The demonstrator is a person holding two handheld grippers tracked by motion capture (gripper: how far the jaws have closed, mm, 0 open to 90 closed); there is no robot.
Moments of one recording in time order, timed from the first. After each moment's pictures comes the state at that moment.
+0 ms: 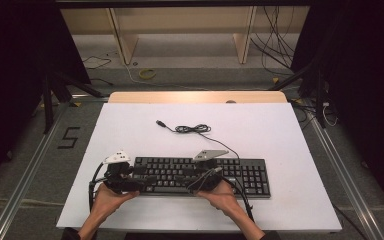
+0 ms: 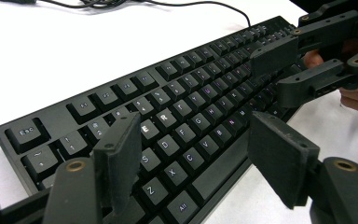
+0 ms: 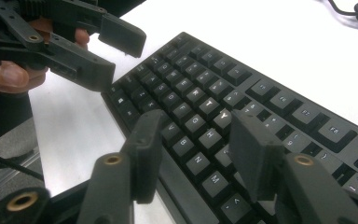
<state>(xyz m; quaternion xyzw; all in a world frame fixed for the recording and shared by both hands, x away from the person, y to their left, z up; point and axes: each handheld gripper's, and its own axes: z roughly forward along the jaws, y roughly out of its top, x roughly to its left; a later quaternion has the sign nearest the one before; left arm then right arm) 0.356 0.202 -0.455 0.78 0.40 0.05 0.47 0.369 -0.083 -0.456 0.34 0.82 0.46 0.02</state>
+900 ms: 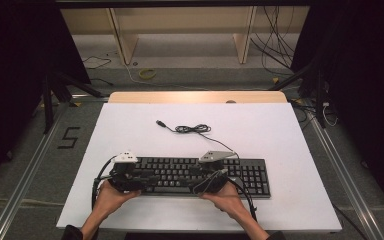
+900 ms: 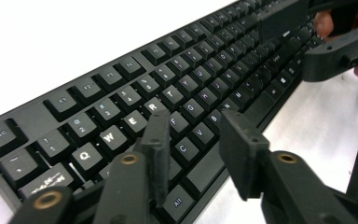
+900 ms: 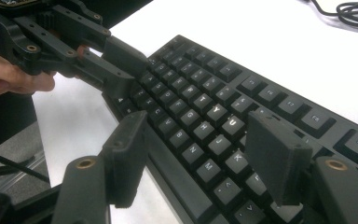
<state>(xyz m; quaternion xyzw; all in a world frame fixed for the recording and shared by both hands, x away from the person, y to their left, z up) 0.362 0.190 -0.456 0.82 0.37 0.03 0.43 0.363 -0.097 -0.454 0.34 0.81 0.47 0.02</state>
